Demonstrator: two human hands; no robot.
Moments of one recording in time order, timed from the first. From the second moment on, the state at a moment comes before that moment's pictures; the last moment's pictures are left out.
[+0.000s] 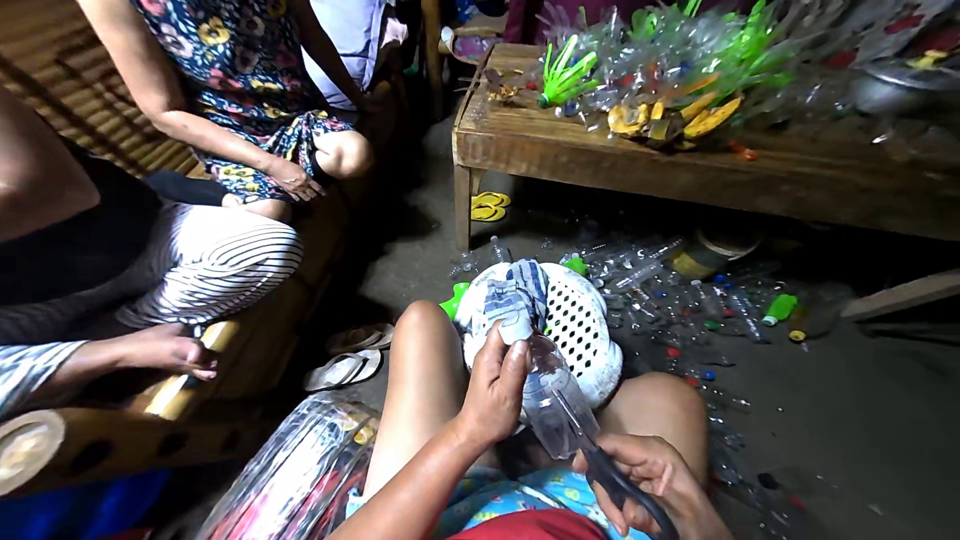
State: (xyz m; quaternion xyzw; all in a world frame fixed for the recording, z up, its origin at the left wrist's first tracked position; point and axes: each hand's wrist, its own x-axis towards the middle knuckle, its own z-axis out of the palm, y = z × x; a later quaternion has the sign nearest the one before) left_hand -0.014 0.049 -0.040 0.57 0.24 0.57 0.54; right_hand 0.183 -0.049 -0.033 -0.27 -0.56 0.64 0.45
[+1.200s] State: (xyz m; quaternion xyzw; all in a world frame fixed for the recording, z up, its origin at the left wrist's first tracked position) left_hand -0.009 0.035 -0.056 0.61 0.27 0.50 0.55; right_hand 0.204 -0.054 -0.009 -0.25 -0.58 0.57 0.53
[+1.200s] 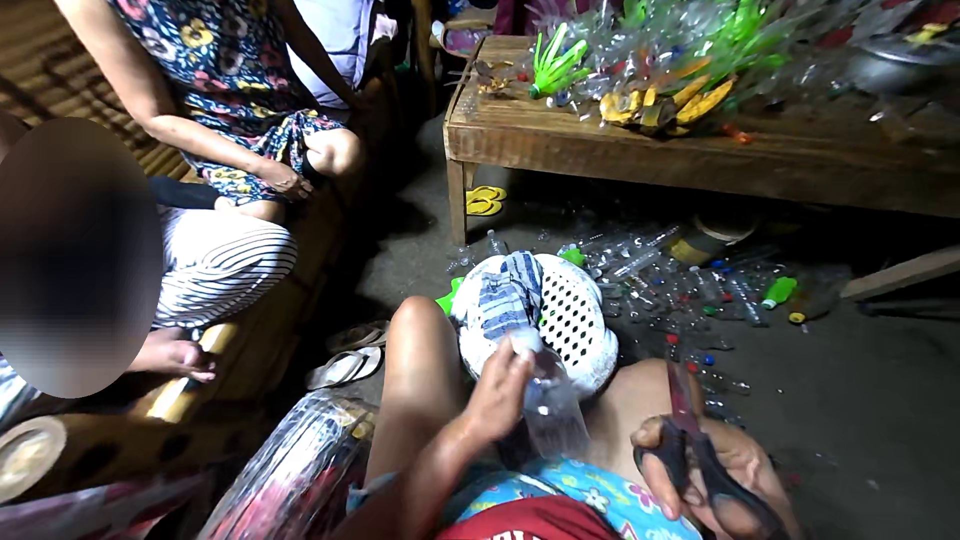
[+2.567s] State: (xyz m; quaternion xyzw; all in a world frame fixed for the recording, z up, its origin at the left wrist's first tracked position) left_hand -0.009 0.042 -0.027 0.58 0.33 0.52 0.54; right_hand 0.207 -0.066 -0.033 -0.26 -0.55 0.69 0.39
